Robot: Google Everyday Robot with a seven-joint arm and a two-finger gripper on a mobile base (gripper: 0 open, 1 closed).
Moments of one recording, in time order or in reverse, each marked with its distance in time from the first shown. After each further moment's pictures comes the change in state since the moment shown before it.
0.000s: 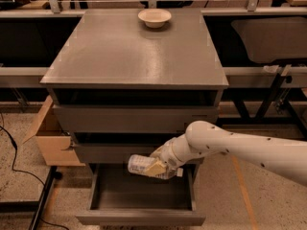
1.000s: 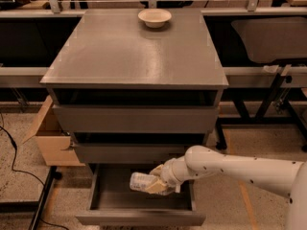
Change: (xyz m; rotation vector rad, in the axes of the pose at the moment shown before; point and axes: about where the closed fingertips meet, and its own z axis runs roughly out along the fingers) arm 0.074 -0.001 0.079 -0.035 -0.038 -0.029
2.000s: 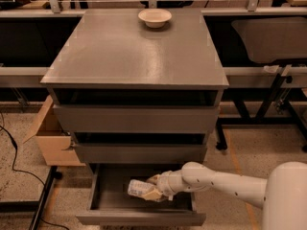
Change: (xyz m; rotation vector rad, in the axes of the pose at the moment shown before) arm 0.057 -0.022 0.096 -0.010 -0.103 0.012
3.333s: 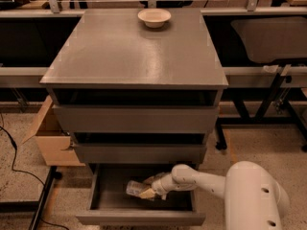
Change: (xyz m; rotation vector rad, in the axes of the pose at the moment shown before) arm 0.056 -0.056 0.096 0.001 0.027 0.065
